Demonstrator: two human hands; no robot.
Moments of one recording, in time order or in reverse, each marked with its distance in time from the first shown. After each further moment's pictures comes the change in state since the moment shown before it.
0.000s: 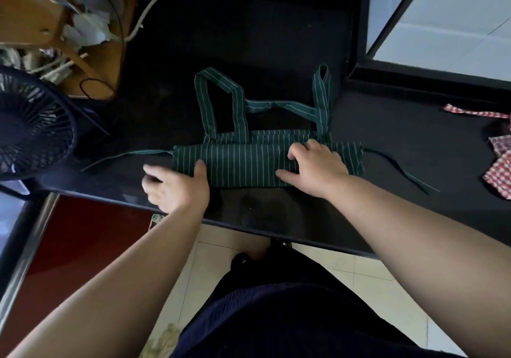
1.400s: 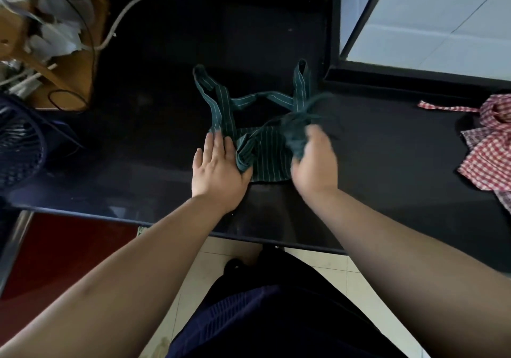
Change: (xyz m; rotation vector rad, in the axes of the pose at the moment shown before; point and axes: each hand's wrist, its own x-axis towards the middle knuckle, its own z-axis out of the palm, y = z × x) left_hand -0.033 0.043 0.032 0.701 -0.277 0.884; right_hand -0.012 0.003 0.005 0.576 0.653 0.239
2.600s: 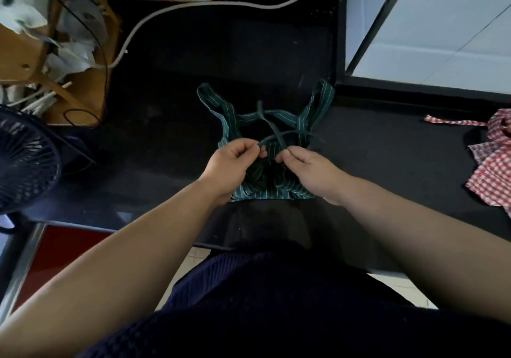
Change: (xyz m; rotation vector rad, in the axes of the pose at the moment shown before) left_hand 0.026 0.004 -0.032 -1.308 -0.087 -0.018; right_hand 0.032 -0.006 -0.014 0.332 -0.686 0.051
